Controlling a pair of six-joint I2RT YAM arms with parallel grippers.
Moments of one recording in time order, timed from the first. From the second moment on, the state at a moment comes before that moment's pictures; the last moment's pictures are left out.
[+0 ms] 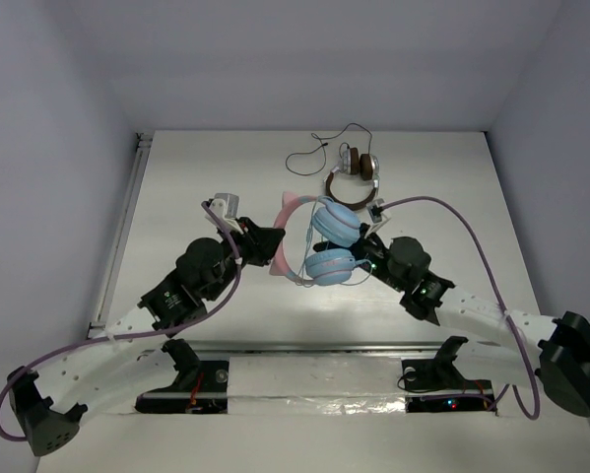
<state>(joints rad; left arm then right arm) -0.86 0.74 0.68 -0.03 -0.26 -0.61 0.81 1.06 0.52 0.53 -0.05 0.68</state>
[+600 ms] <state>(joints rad) -0.86 0.77 0.67 0.05 -0.26 -0.65 0.81 1.17 0.46 0.70 -0.11 0.73</state>
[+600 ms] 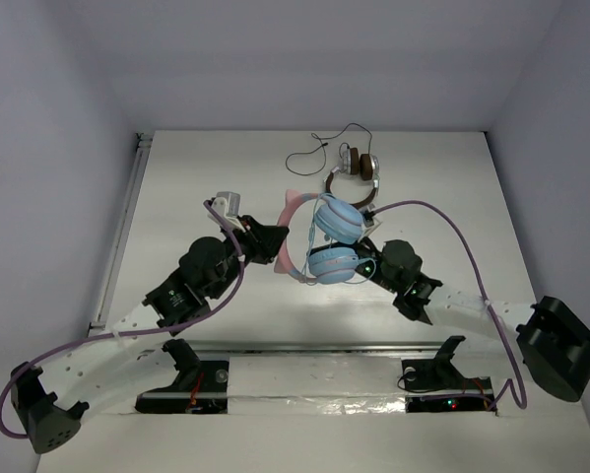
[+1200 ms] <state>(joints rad) -0.86 0.79 0.73 -0.02 -0.28 -0.65 0.81 0.85 0.44 0.41 -0.04 0.61</state>
